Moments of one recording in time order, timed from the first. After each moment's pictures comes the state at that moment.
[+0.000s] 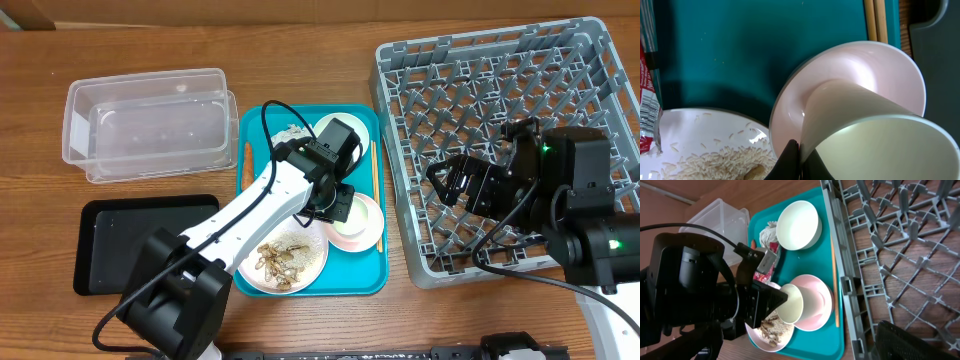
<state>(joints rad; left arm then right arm) -0.62 1.79 1.30 -0.92 0.14 -0.36 0.10 1.05 1.22 -1.07 -0.42 0.44</state>
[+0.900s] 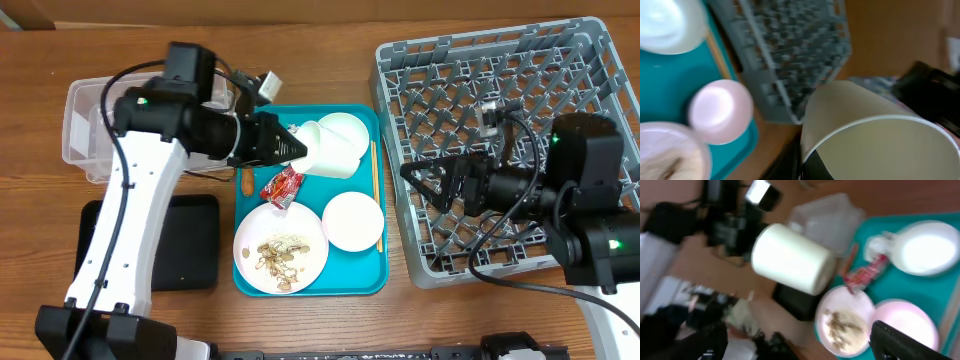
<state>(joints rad) -0.13 1.61 1.60 -1.24 1.01 -0.07 0.11 1.05 1.22 -0.81 -0.95 0.34</state>
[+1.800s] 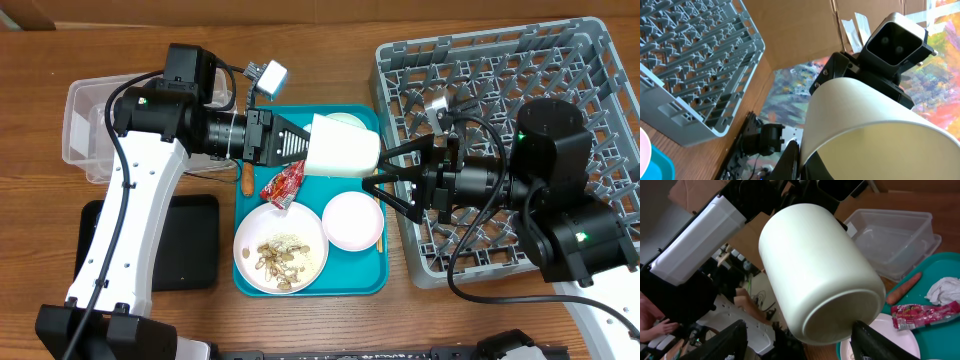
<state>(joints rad) -0.15 1.61 1.60 -1.26 1.44 0.05 0.30 1.09 1.22 -0.53 -1.04 0.33</state>
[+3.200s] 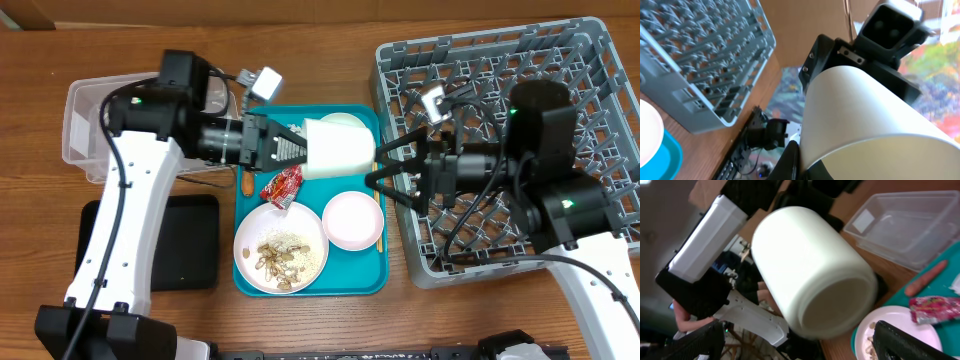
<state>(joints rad) -0.13 1.61 1.60 -1.35 1.39 0.09 0.24 1.19 1.22 -0.54 -1.22 0.30</state>
